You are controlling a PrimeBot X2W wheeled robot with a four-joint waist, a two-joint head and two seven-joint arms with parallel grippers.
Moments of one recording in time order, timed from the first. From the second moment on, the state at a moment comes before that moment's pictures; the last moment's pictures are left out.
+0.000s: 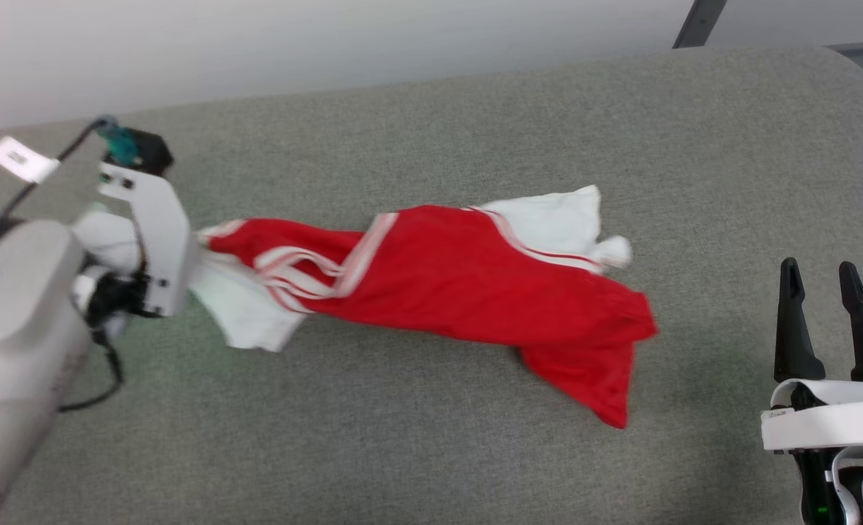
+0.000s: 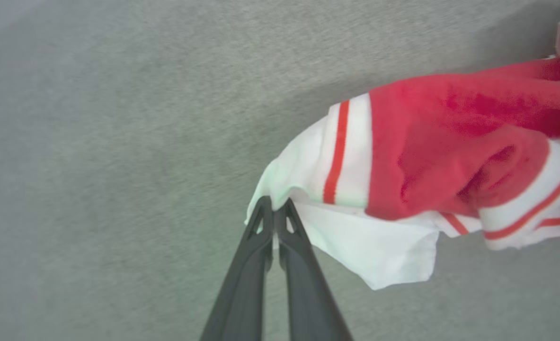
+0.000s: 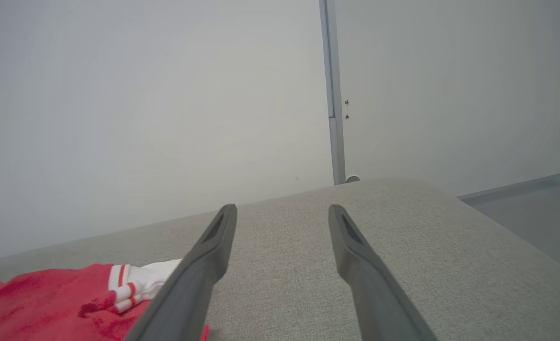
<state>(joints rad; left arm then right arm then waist) -1.02 0.59 -0.85 0.80 -0.93 -0.13 0.66 -0.17 -0.11 -0.08 0.10 0.34 0.13 -0.26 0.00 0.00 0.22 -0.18</state>
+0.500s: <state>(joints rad) -1.06 0.62 -0.92 0.96 -0.81 -0.11 0.54 -0.17 -0.11 -0.09 0.10 0.35 0.13 -0.26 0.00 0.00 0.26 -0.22</state>
